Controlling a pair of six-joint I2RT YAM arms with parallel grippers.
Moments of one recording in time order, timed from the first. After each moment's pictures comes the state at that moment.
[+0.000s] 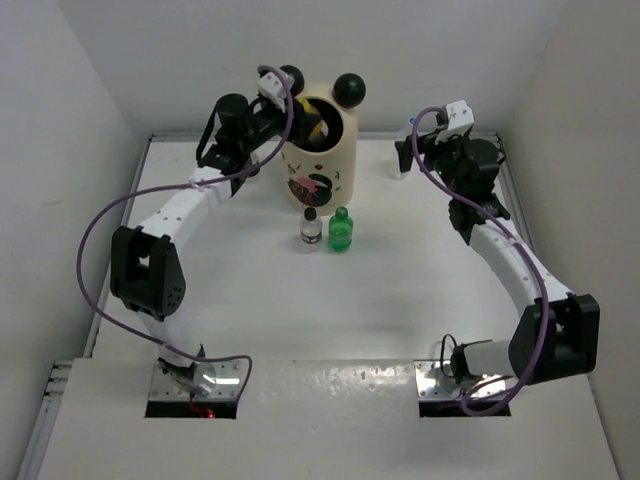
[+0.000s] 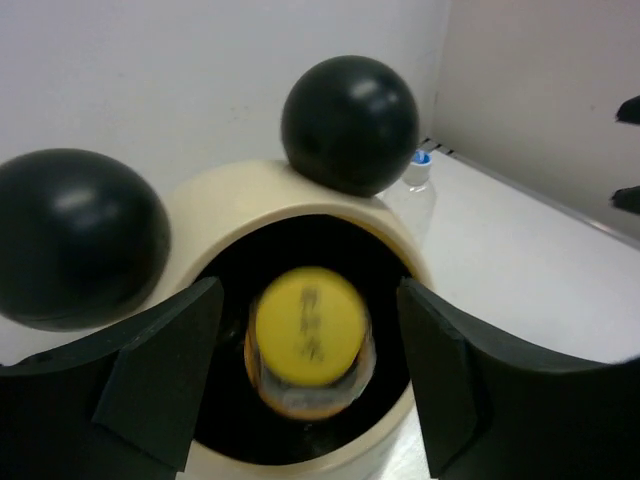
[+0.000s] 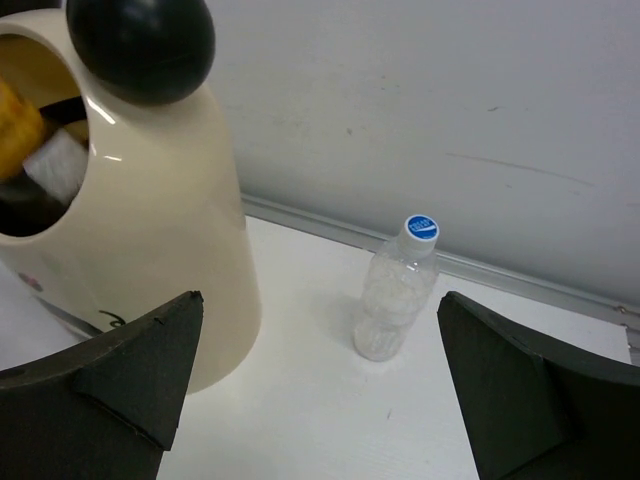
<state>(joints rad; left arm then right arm) -0.32 1.74 1.54 0.31 0.43 -0.02 0.15 1.34 1.00 0.35 -0.17 -0.06</state>
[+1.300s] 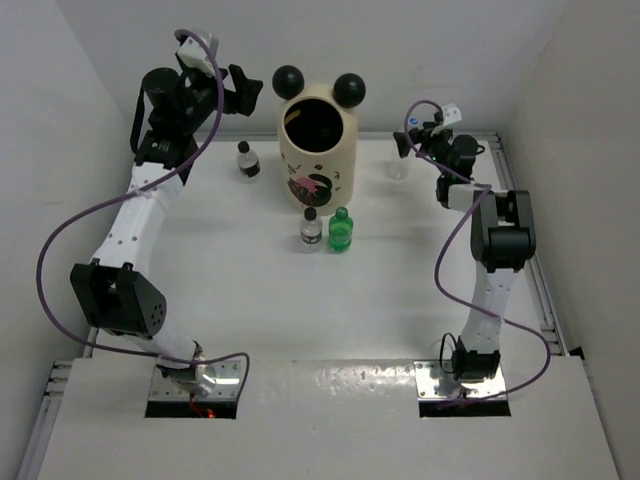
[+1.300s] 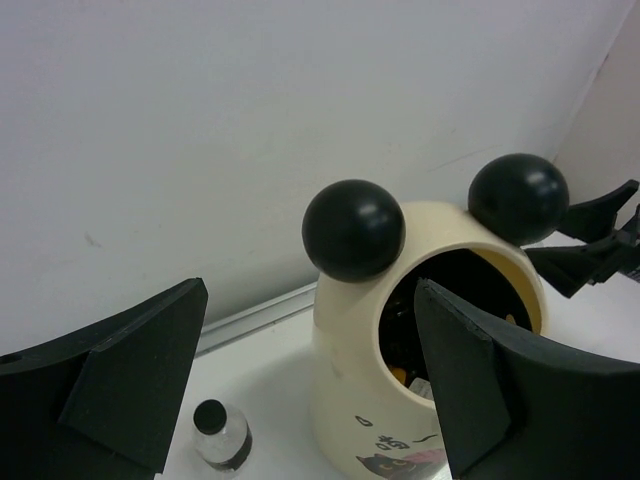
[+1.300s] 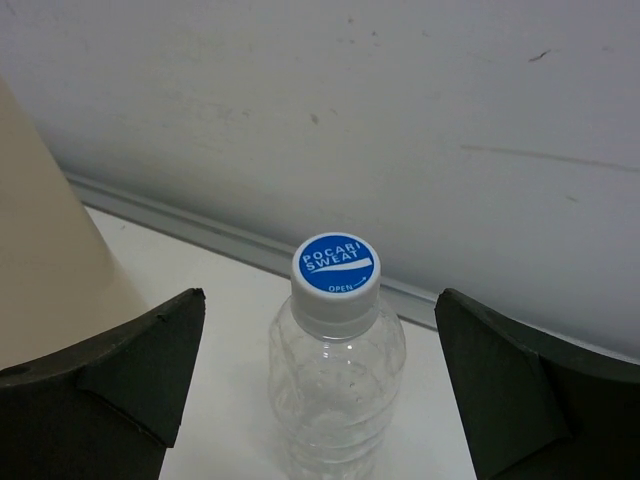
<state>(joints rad) -0.11 1.56 1.65 0.06 0.34 -0.08 -0.04 2.13 1.28 0.98 -0.45 0.06</state>
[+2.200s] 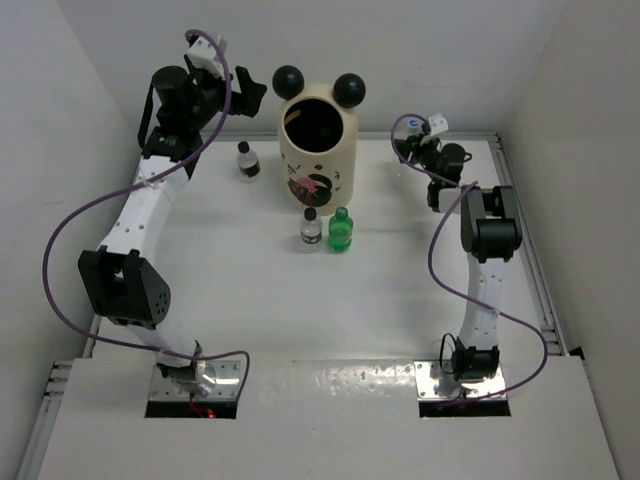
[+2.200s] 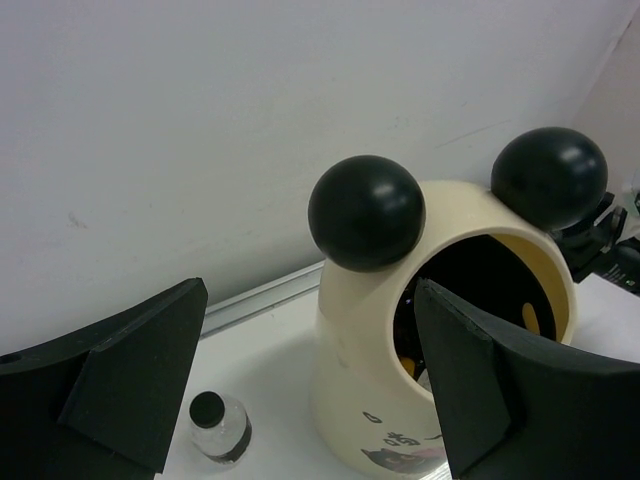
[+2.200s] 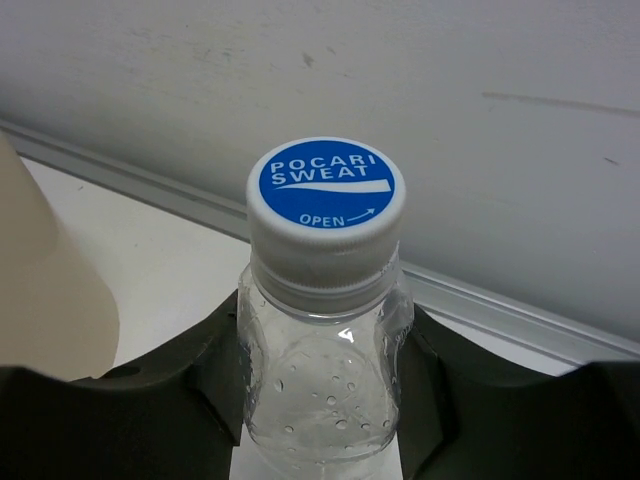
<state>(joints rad) -0.11 1.64 1.69 0.03 0.34 -0.07 -0.01 2.32 1.38 1.03 -0.43 -0.01</state>
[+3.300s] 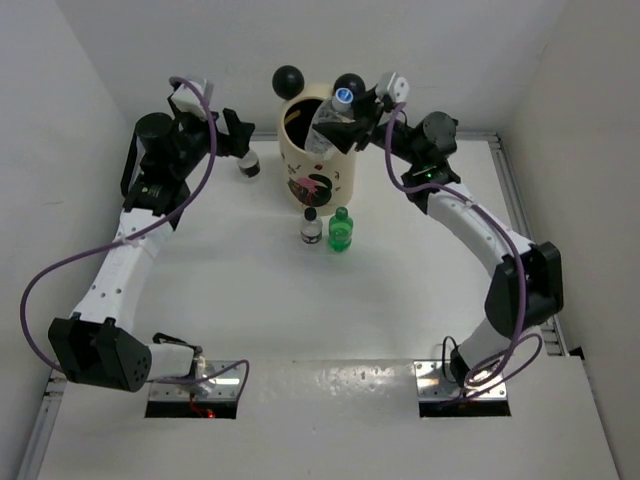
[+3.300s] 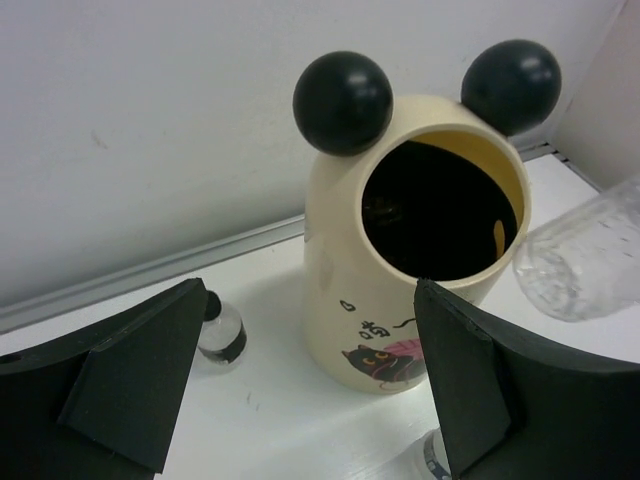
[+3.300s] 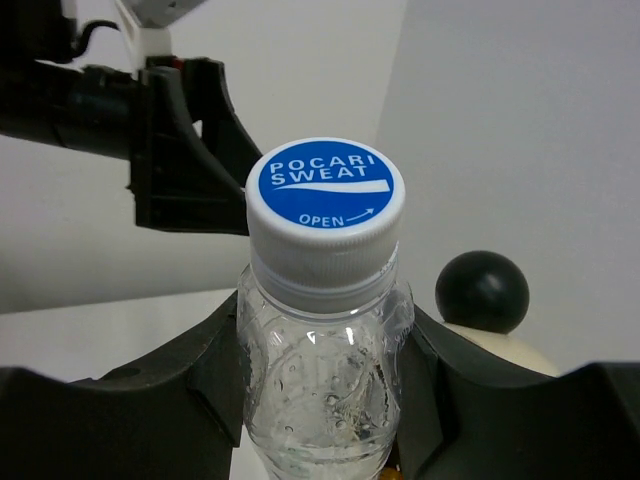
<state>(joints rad) -0.12 1.29 1.32 0.02 0.28 -0.06 0.39 1.60 1.32 0.77 -0.74 0.12</state>
